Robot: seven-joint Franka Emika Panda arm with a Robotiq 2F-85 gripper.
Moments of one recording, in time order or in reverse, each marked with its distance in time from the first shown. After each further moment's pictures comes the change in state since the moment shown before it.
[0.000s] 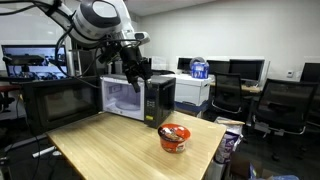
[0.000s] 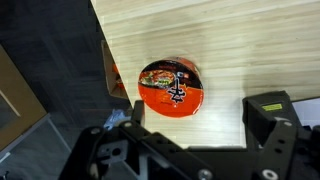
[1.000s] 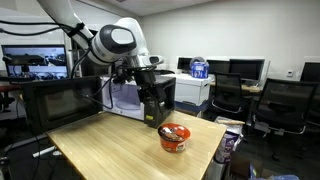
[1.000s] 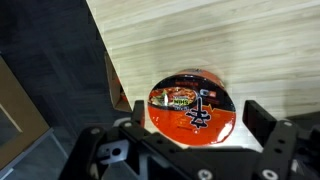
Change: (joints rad) arm -0.009 0.238 -0.085 0.079 0.002 0.132 -0.002
